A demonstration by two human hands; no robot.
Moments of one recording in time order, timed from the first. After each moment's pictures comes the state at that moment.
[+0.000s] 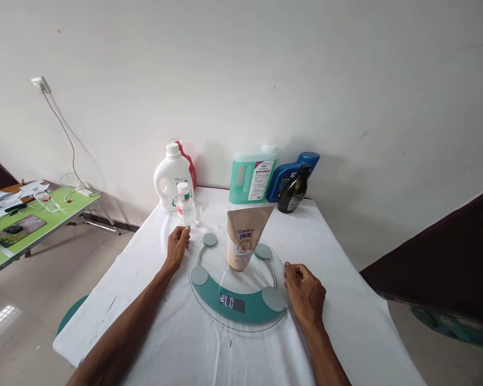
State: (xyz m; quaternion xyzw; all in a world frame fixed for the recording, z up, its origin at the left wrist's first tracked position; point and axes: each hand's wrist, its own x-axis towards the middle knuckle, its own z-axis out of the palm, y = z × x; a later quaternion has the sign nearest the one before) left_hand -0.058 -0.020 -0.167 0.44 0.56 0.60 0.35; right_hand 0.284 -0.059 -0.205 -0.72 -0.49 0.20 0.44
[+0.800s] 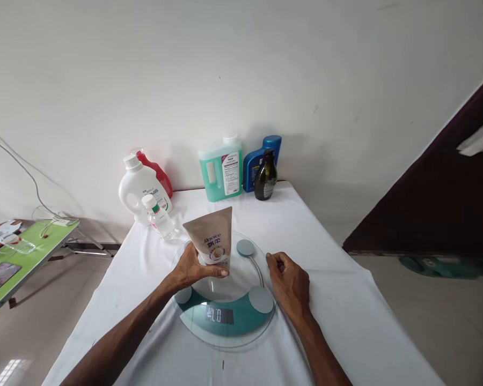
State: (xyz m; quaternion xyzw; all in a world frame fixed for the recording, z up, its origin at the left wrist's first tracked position) left_hand 0.026 -0.026 -0.112 0.67 0.43 0.37 0.47; right_hand 0.277 -0.056 -0.197 -0.70 -0.49 0.20 0.47
